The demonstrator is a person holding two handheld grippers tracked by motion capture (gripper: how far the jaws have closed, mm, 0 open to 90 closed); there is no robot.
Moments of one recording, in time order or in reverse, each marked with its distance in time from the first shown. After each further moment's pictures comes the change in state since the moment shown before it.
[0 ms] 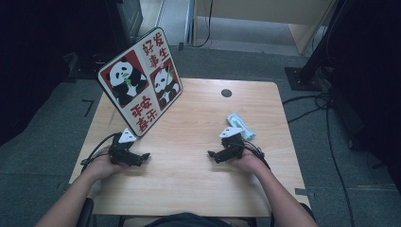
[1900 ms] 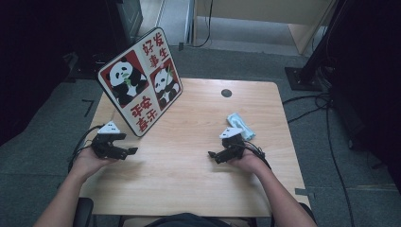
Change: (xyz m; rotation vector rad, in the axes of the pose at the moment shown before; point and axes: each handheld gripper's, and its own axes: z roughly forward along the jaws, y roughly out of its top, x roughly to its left) left arm 0.030 0.013 -0.054 -0.011 -0.116 -0.037; right arm 0.000 -0.001 -0.002 0.002 0.004 -0.007
